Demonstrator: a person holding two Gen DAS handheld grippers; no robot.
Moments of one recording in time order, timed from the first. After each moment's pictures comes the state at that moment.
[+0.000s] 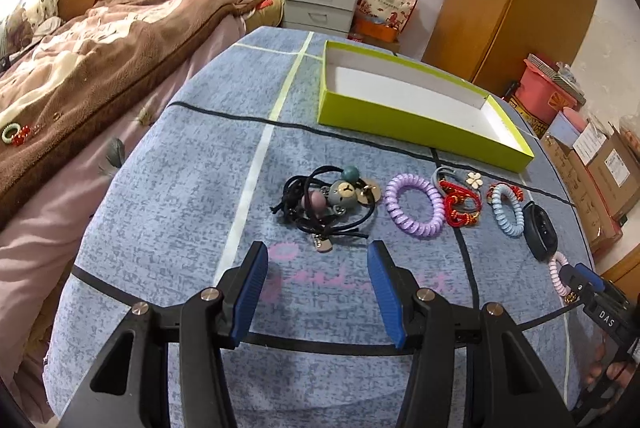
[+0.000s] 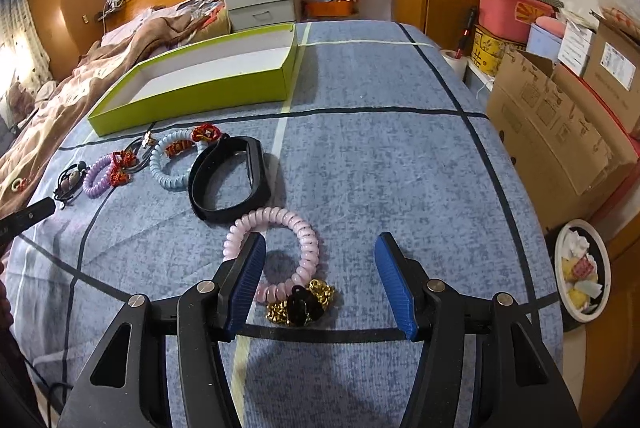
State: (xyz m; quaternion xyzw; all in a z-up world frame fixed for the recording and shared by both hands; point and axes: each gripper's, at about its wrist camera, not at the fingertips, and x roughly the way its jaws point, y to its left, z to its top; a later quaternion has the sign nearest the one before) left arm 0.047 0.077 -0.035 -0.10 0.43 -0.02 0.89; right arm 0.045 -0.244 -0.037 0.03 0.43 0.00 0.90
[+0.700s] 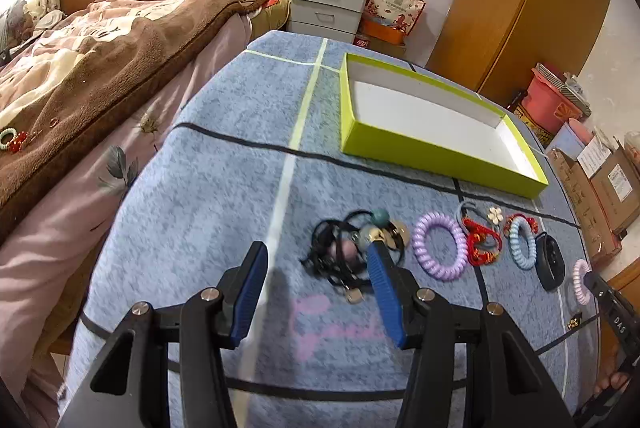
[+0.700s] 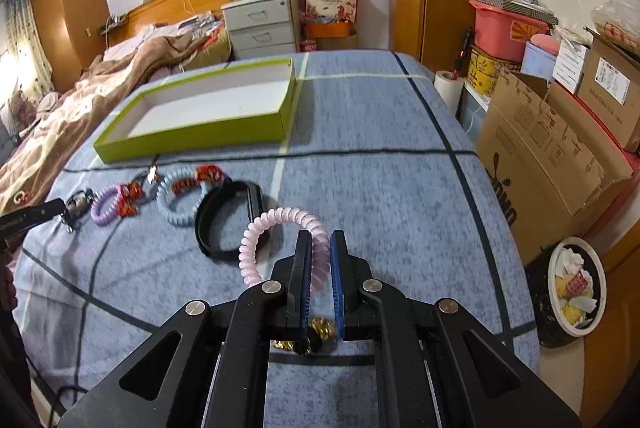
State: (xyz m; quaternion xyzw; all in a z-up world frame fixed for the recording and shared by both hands) left arm 0.076 0.102 -0.029 -0.11 0.44 -0.02 0.89; right arm 0.051 -0.247 -0.011 0.03 0.40 0.00 0.92
